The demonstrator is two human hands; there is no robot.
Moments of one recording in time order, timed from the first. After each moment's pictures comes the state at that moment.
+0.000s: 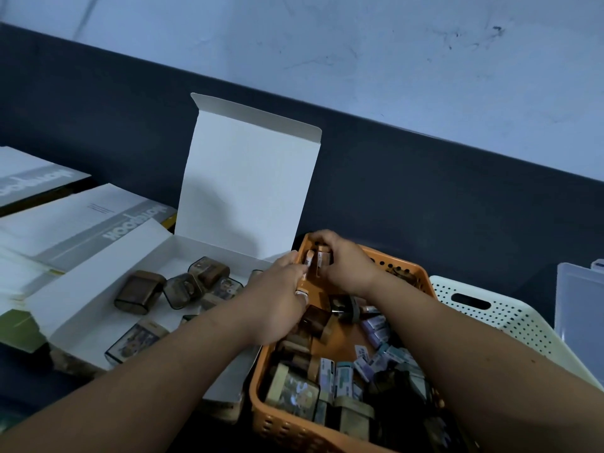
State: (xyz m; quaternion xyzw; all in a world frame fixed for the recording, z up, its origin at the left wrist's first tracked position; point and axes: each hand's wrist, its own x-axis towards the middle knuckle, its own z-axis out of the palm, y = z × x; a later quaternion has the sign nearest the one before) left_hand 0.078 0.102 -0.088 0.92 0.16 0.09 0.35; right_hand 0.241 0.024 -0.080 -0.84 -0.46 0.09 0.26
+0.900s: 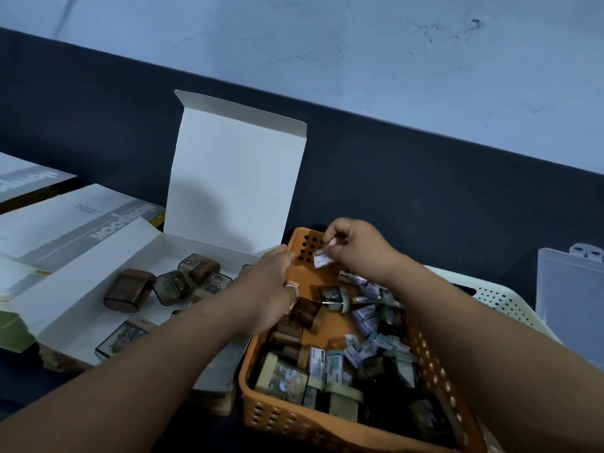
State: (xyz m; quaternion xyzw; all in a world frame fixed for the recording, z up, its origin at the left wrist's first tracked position) left_hand 0.077 0.100 -0.085 0.91 0.17 0.08 0.37; right_hand 0.239 -0.007 -0.052 -0.84 -0.43 0.06 0.33
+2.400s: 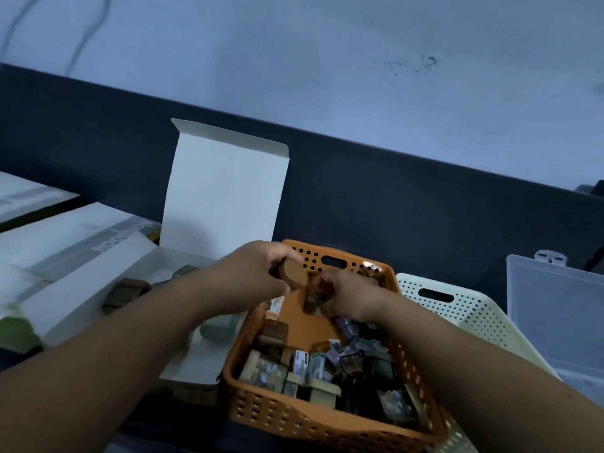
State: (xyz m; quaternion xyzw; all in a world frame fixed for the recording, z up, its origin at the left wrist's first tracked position) left_hand 0.056 0.091 -0.036 0.89 0.11 0.10 0.44; right_hand 0.223 -0.040 -0.067 -0.88 -0.42 0.17 0.11
